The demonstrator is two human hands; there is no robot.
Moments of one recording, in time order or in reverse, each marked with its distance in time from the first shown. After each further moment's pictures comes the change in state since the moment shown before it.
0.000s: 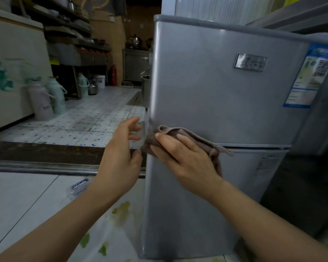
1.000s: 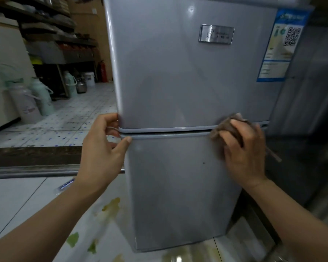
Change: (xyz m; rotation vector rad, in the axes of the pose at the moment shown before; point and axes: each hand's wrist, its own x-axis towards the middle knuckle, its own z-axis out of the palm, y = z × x) left_hand 0.007 0.015 0.042 -0.049 0.133 -0.020; right_hand -0.142 0.098 -0.020 -0.196 0.111 0.463
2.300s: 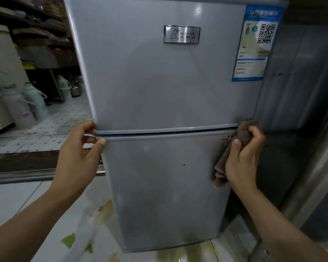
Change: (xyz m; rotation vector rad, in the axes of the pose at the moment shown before) left_hand -0.009 -0.011 -0.015 0.090 -0.024 -0.015; right_hand -0.014 -0.021 -0.027 0.438 0.069 0.859
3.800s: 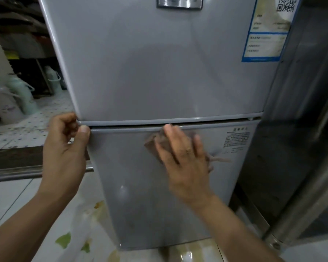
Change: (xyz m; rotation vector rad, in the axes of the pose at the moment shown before) left_hand 0.010 -0.037 0.010 -0.198 0.151 0.012; right_hand -0.072 -0.042 0.067 -0.408 -0.117 -0.857
